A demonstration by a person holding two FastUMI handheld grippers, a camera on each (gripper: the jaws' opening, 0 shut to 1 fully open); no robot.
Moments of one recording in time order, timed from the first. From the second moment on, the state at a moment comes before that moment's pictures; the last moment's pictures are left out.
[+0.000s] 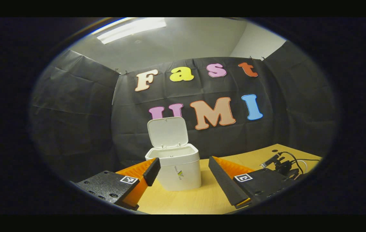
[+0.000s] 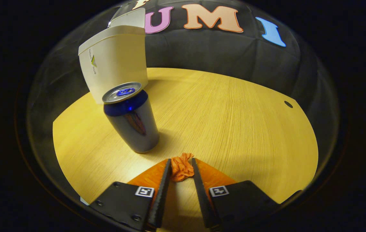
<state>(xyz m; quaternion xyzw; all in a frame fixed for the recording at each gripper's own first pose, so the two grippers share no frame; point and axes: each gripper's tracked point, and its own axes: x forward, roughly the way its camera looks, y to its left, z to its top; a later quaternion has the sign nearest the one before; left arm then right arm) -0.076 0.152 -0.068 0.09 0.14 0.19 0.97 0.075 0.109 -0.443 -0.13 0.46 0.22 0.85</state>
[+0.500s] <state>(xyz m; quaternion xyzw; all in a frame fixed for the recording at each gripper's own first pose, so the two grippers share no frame) -0.050 0.158 -0.069 0.04 0.11 0.15 0.98 0.146 0.149 -0.262 -0.08 0.30 0.23 0.92</state>
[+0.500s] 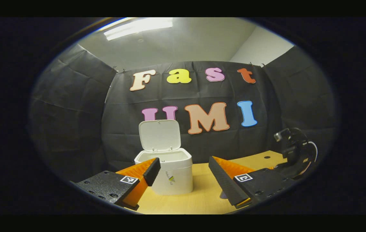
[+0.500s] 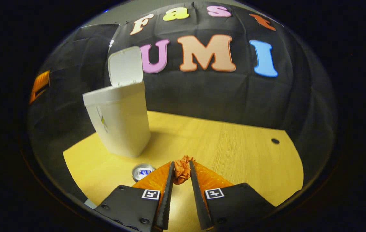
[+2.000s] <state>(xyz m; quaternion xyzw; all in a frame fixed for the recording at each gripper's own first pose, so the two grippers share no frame) -0.069 0.161 -0.184 -0.03 0.18 0.09 0.98 0.201 0.252 -0.056 -0.09 0.05 0.23 0.97</state>
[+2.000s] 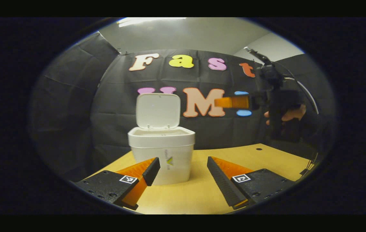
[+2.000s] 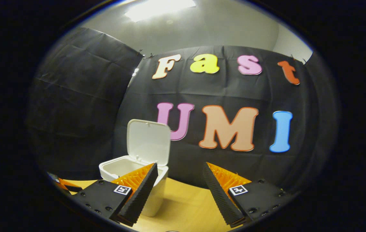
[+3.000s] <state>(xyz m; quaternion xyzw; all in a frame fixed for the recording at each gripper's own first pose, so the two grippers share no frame) -0.019 0.028 -0.393 -0.01 0.33 0.03 0.94 0.074 -0.091 -0.060 -0.11 0.14 -0.02 0.98</state>
